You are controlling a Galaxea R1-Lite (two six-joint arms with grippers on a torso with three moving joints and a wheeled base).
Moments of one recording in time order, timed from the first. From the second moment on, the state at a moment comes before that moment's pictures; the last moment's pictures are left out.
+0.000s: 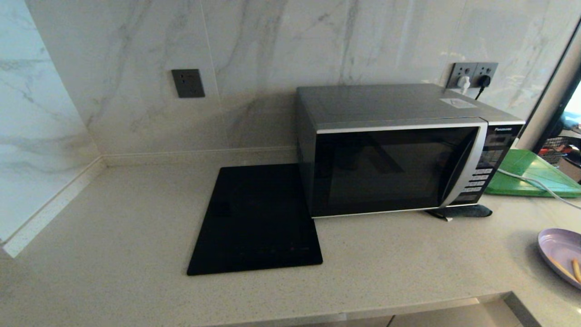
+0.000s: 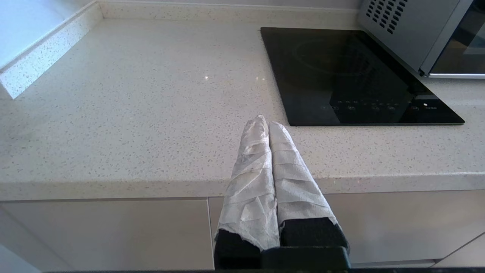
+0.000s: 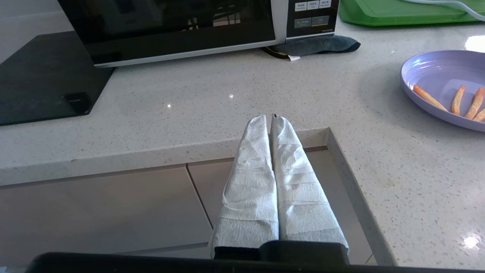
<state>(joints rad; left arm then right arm) 0.00 0.00 0.00 -0.01 0.03 -0.07 0.01 0.00 0.00 0.00 -0.04 0.14</state>
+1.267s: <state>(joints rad) 0.00 0.00 0.00 -0.01 0.03 -0.07 0.01 0.00 0.00 0.00 -0.04 0.14</state>
